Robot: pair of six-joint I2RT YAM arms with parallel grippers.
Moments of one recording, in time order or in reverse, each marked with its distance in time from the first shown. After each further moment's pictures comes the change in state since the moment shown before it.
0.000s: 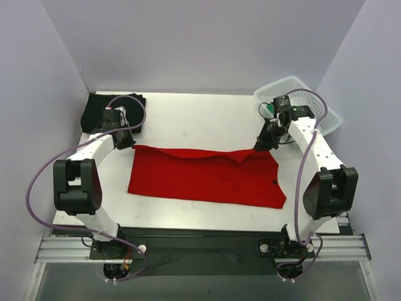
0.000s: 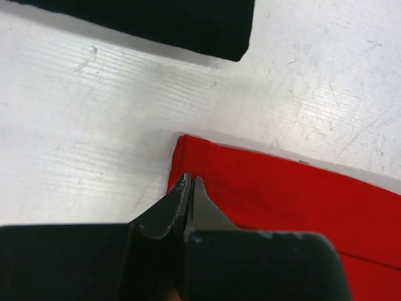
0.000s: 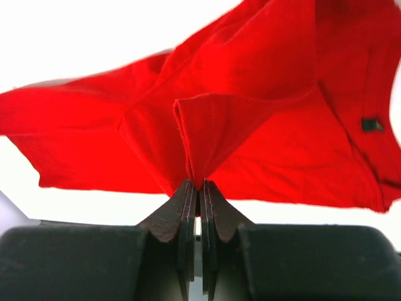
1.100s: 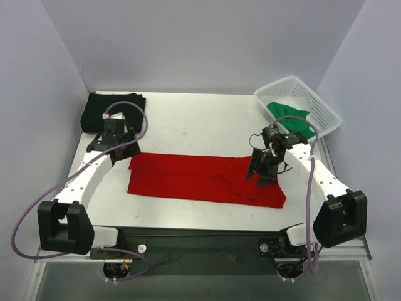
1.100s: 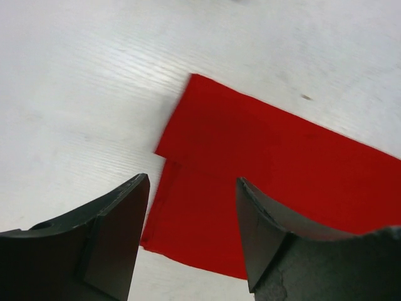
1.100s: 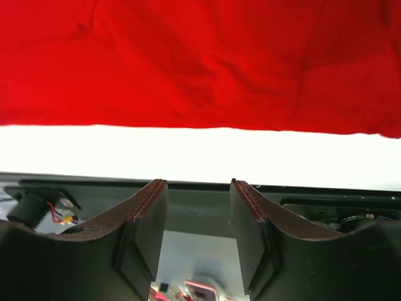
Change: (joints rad) left arm -0.061 -0.363 -0.150 -0.208 -0.180 -0.084; right arm 0.174 -0.258 -0.386 -0.043 0.000 0.021
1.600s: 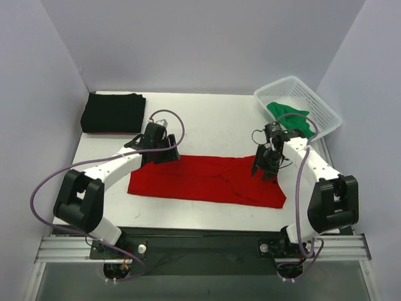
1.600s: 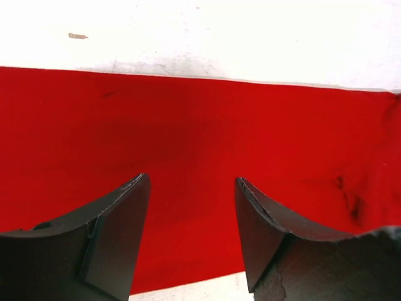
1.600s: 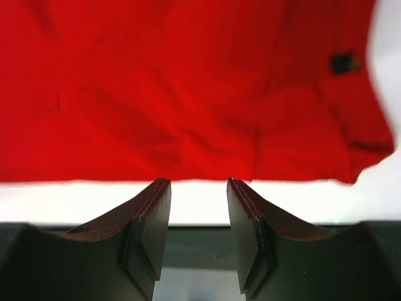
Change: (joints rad) left arm -0.394 0.185 0.003 0.225 0.171 -0.185; right arm -0.069 0.105 0.003 0.080 0.095 -0.054
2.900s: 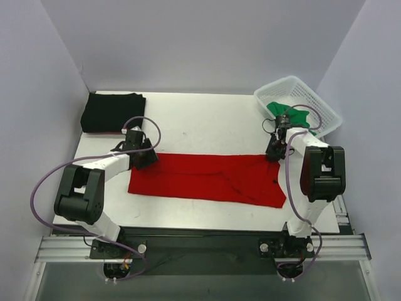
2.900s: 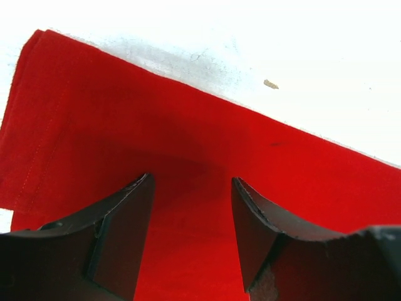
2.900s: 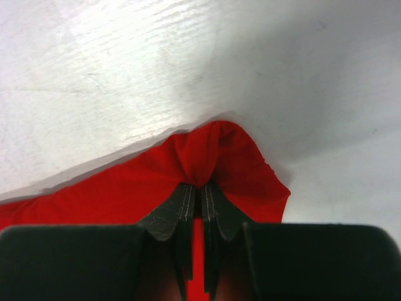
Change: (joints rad) left arm 0.244 0.090 -0.160 0.161 -0.051 -0.045; right arm -0.232 0.338 0.086 0.406 0.132 -0.155
